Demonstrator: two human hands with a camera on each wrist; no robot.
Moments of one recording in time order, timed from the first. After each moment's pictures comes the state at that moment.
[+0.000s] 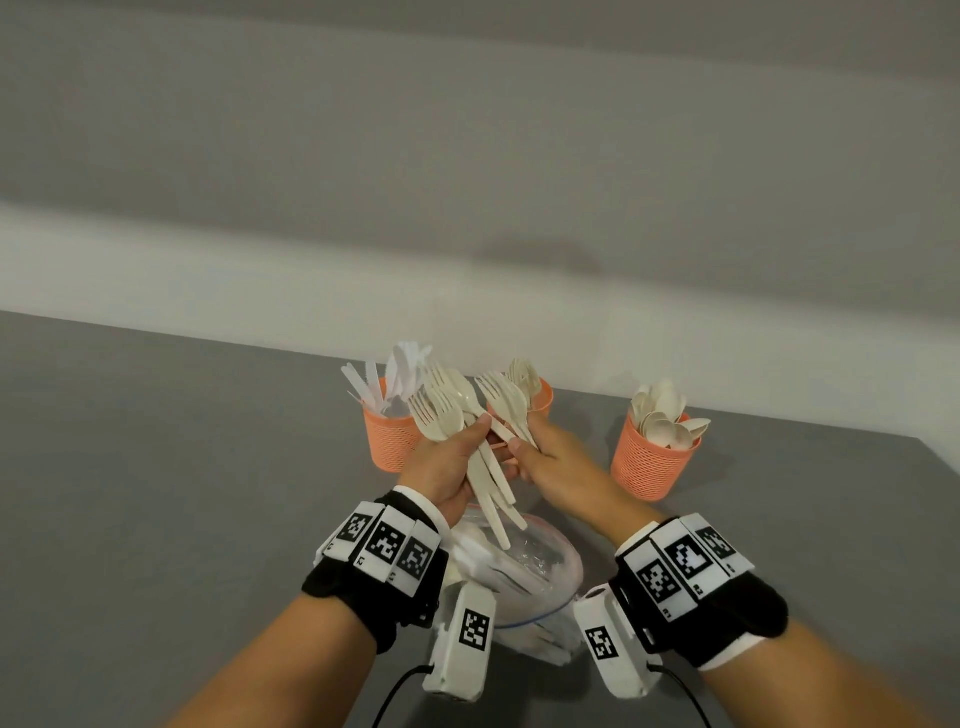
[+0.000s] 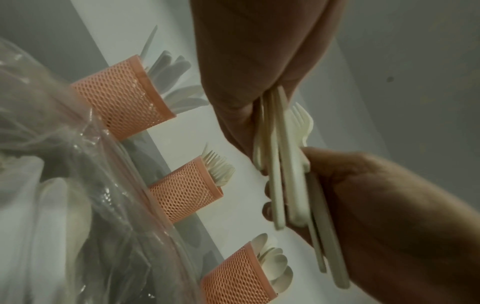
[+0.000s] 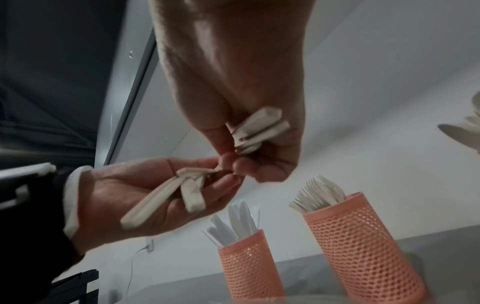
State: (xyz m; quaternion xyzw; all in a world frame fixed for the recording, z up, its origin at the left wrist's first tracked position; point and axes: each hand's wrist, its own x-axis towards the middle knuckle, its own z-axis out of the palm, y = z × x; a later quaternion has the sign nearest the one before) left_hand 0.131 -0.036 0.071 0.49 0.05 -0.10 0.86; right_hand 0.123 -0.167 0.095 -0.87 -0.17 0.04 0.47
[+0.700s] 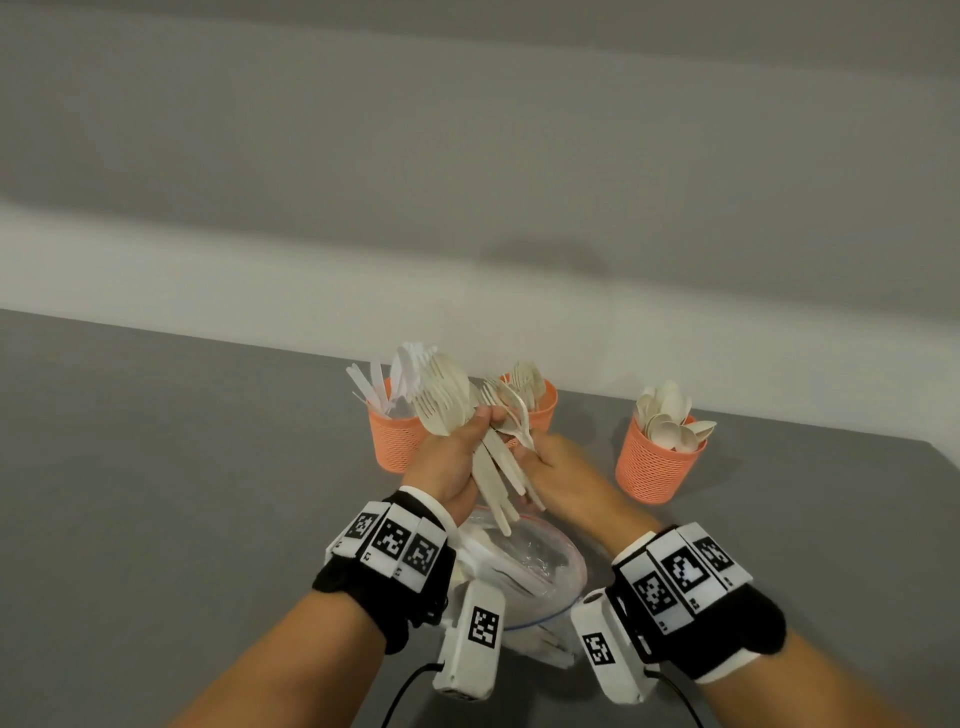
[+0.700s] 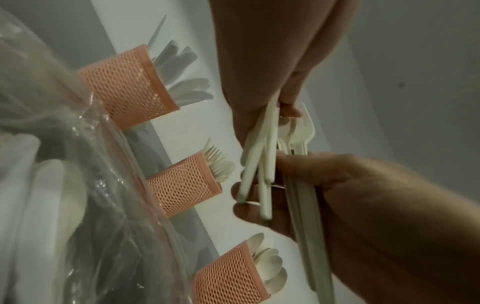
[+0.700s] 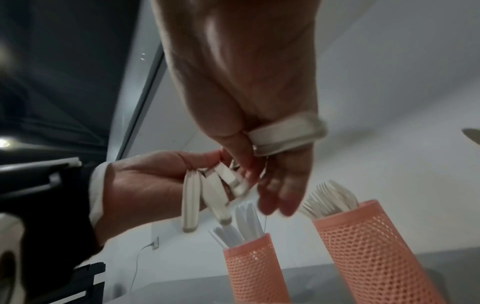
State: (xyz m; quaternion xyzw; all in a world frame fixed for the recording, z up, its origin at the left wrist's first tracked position) left_hand 0.129 -0.039 0.079 0.45 0.03 -0.09 0.89; right_hand 0.126 -0.165 0.084 -0.89 -0.12 0.06 0.43
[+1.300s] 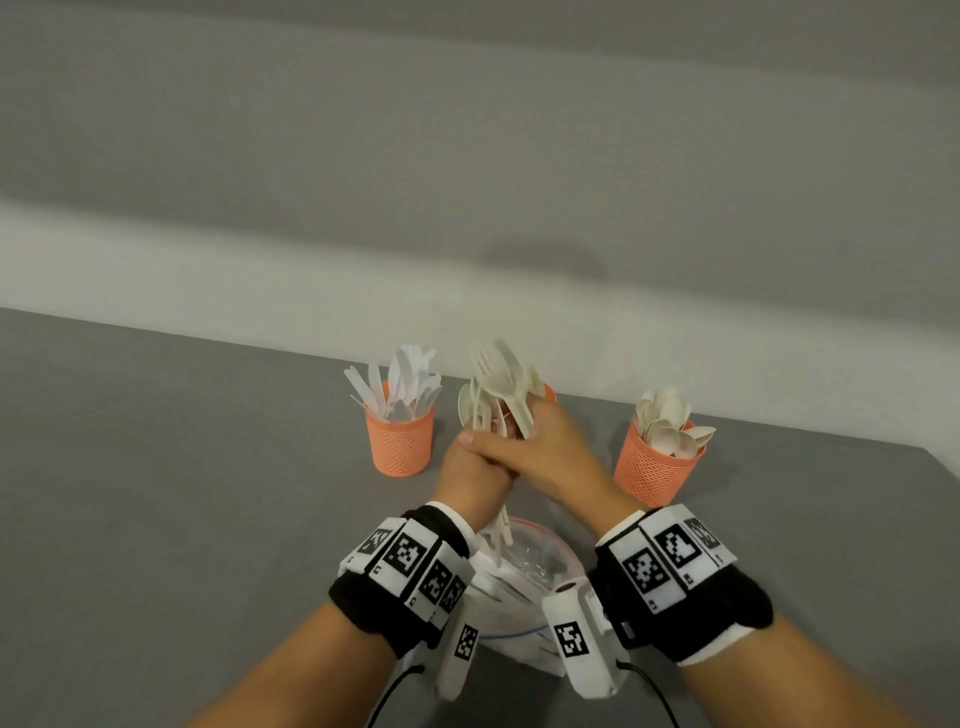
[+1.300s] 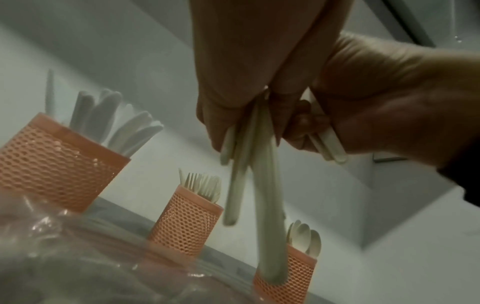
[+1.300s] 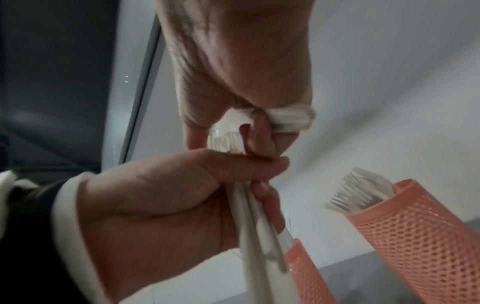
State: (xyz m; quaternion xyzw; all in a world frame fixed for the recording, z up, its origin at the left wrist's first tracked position) left_hand 0.122 -0.056 0.079 0.78 -0.05 0.05 0.63; right_hand 0.127 -0.145 0.113 -0.83 -0.14 -0.02 0.54
